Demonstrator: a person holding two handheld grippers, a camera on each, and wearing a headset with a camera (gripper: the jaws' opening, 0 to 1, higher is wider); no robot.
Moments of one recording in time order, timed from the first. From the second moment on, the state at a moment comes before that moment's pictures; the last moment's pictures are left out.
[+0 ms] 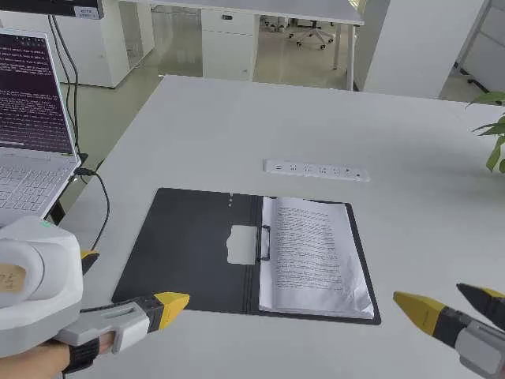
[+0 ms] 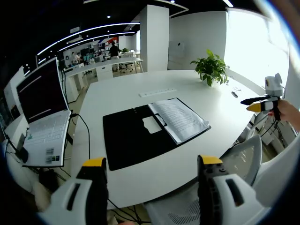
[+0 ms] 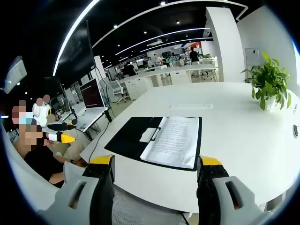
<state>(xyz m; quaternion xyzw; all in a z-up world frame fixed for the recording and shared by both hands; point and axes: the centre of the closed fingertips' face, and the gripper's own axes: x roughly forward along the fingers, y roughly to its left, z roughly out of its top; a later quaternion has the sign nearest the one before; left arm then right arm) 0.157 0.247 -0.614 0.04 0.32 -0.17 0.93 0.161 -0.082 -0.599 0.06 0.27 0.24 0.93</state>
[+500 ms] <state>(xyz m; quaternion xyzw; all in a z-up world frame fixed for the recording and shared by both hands) 0.157 0.244 -0.613 0.04 0.32 -0.17 0.93 0.165 -0.084 -0.598 0.06 0.27 0.24 0.93</state>
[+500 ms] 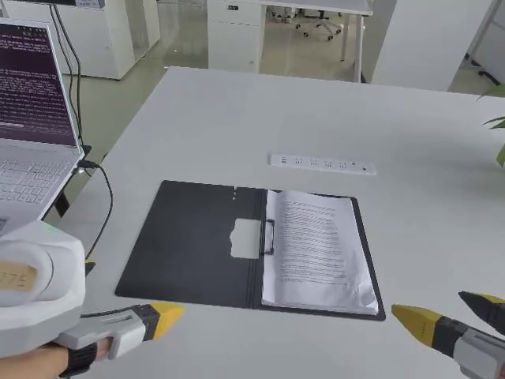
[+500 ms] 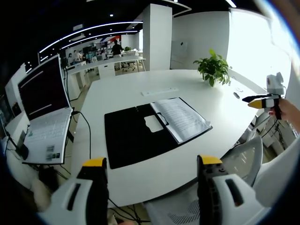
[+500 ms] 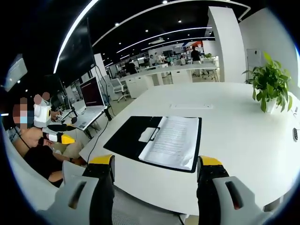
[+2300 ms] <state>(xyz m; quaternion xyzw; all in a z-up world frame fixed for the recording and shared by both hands) 0.153 0.245 -0.616 0.04 0.32 -0.17 0.93 0.160 -0.085 -0.606 0.06 0.28 0.24 0.93</state>
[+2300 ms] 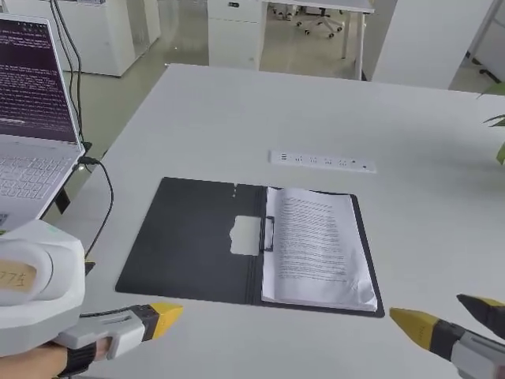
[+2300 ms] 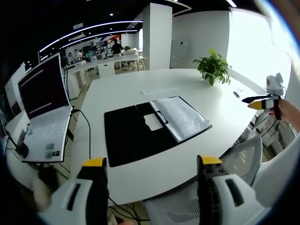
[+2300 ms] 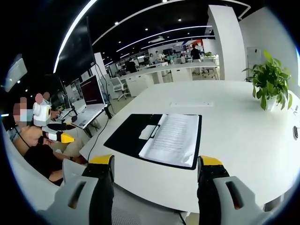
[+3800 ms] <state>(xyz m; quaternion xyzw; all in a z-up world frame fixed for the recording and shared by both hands) 0.195 0.179 -0.654 0.07 0.33 -0.25 0.91 0.172 -0.082 -0.641 0.09 0.29 0.22 0.93</state>
